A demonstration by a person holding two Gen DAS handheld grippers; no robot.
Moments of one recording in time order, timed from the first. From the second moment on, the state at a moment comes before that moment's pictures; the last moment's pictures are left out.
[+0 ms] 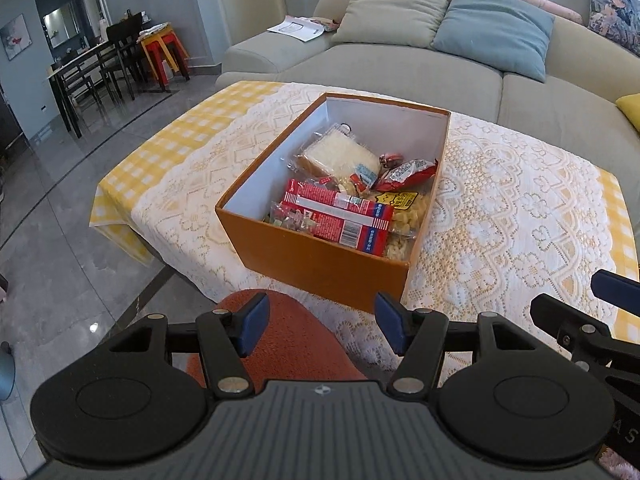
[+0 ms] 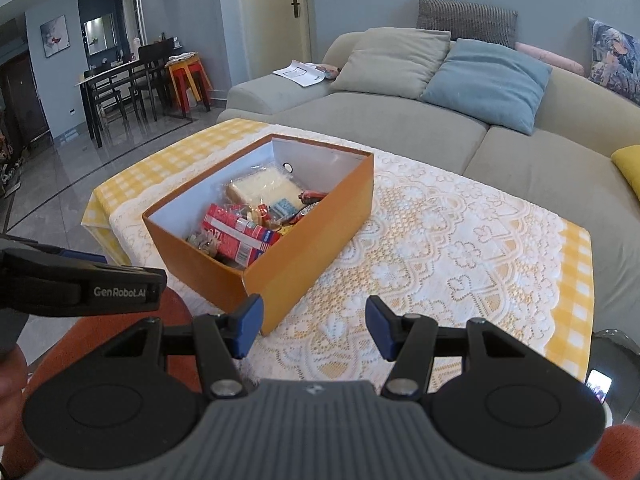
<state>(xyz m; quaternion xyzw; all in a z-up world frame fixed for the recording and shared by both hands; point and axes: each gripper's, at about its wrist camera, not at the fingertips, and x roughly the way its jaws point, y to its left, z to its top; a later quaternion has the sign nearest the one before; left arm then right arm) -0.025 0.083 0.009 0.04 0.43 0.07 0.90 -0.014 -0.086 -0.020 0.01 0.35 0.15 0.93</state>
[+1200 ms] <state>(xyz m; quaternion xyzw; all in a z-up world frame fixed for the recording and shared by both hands) -0.021 0.081 0.013 0.04 0.43 0.07 0.90 -0.010 -0.090 -0.025 0.02 0.36 0.14 0.92</state>
